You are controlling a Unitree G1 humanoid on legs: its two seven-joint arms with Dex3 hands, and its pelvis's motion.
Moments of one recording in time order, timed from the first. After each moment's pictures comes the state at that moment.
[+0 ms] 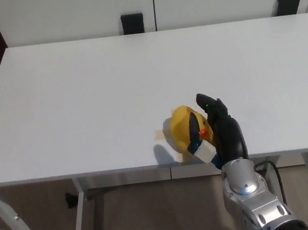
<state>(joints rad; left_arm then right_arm) -0.03 0.53 0.17 1.26 0.03 -0.08 0.04 -0.58 0.11 0.13 0.85 -0.02 -0.10 -0.32</state>
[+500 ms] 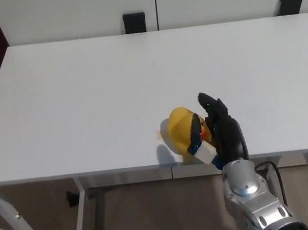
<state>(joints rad) -0.02 0.53 0.17 1.26 0.03 -0.08 0.03 -0.55 0.10 0.11 0.82 -0.04 -0.11 -0.35</state>
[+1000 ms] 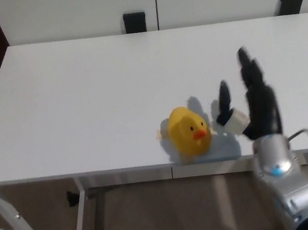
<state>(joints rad) 0.00 0.53 0.17 1.26 0.03 -0.08 0.03 -0.53 -0.04 0.10 0.59 -0.11 -0.12 -0.36</state>
